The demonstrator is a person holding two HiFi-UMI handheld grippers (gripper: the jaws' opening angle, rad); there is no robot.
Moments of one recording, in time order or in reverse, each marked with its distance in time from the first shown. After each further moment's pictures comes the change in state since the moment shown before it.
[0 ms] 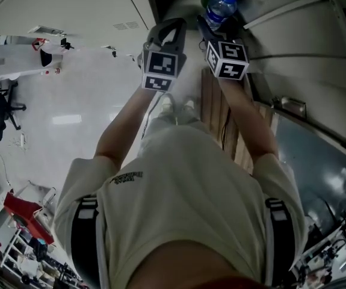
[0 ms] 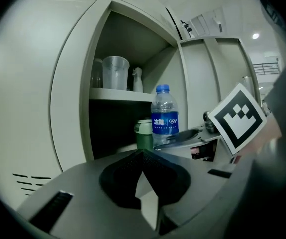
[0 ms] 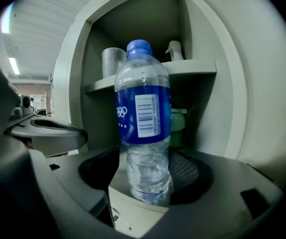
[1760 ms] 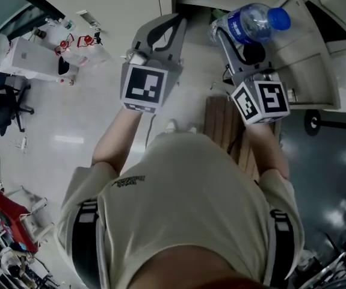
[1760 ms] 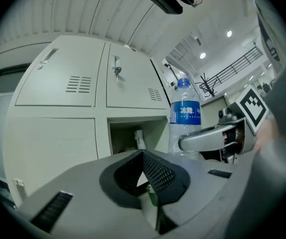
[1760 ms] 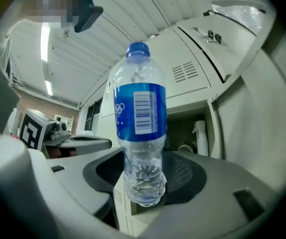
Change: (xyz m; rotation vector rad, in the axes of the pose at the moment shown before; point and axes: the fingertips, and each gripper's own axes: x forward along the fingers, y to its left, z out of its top) left arm -0.154 0.000 0.187 0.160 -0.348 0.085; right arm -0.180 0.077 0.183 -0.071 -0.407 0.247
